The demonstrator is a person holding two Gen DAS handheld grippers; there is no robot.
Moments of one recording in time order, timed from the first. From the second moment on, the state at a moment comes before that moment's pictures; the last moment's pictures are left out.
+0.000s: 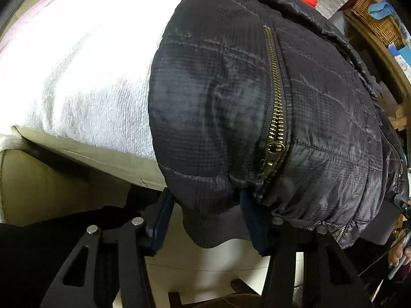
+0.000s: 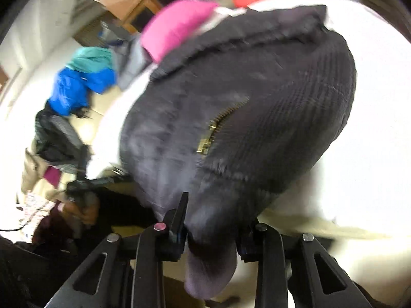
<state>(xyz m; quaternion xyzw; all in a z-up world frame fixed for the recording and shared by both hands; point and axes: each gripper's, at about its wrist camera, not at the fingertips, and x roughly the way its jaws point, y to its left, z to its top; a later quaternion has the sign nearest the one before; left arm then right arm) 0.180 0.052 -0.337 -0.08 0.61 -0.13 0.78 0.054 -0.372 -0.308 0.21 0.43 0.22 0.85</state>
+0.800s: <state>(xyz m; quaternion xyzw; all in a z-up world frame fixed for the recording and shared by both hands) 0.163 0.059 -0.305 -0.15 0.56 -0.23 0.78 0.056 -0.366 -0.174 0.24 0.25 0.21 0.92</state>
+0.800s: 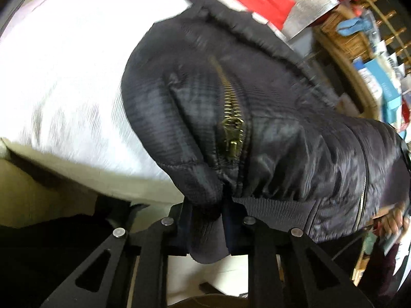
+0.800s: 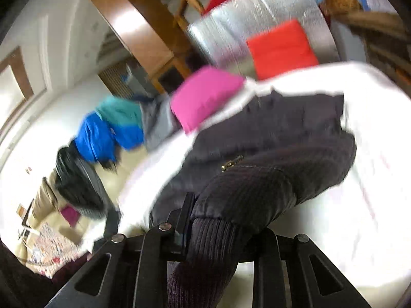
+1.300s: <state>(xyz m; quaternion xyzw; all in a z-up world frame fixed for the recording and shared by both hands) 0.207 0.059 -0.317 -0.25 0.53 -0.24 0.77 0.137 -0.390 -0.185 0.34 0.21 0.18 0.90</state>
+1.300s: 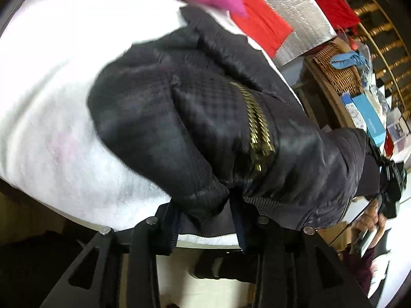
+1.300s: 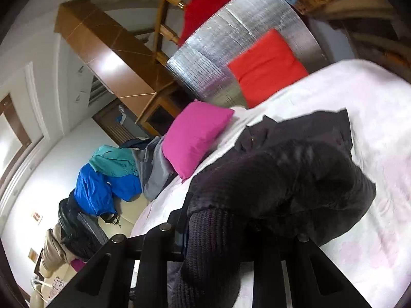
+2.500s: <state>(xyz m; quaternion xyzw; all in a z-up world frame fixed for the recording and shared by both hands) 0.551 -0.015 -0.245 -0.28 0.40 -0.23 0.84 0.440 -0.505 -0.252 0.48 0.22 0.11 0.84</state>
